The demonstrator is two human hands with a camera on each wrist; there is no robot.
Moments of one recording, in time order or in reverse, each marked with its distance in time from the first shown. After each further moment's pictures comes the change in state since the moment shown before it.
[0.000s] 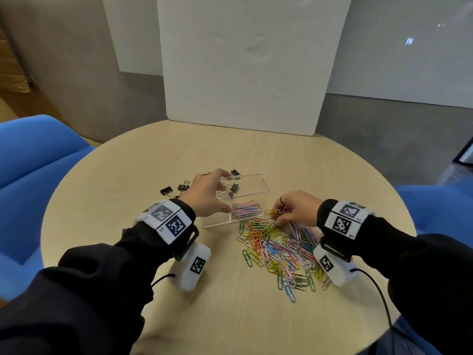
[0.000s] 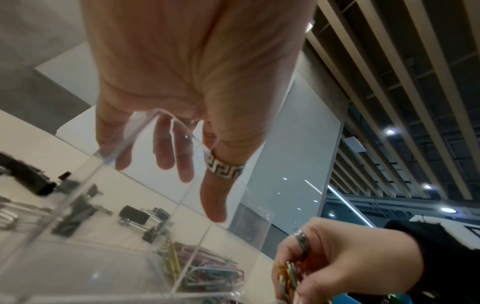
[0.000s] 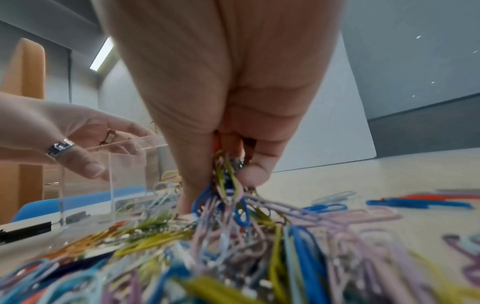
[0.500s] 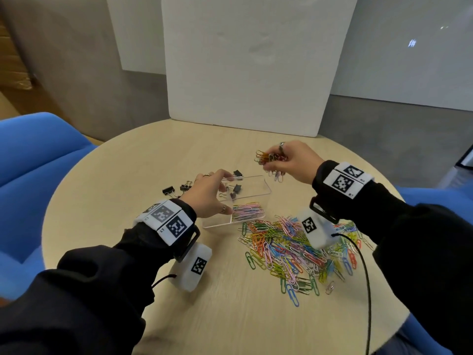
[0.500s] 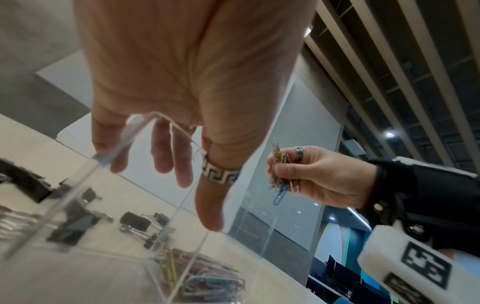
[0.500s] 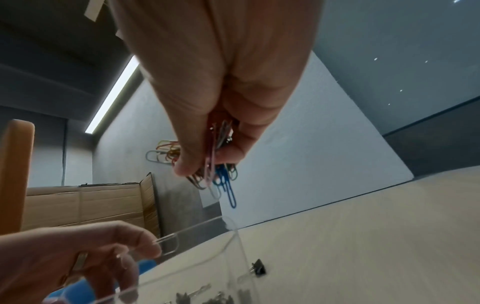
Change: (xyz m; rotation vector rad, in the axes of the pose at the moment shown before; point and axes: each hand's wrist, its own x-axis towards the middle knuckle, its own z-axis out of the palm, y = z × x) left_hand 0.000 -0.003 -0.003 0.043 -0.013 0.009; right_hand 0.016 -0.033 -0.065 0.249 0.401 -0.153
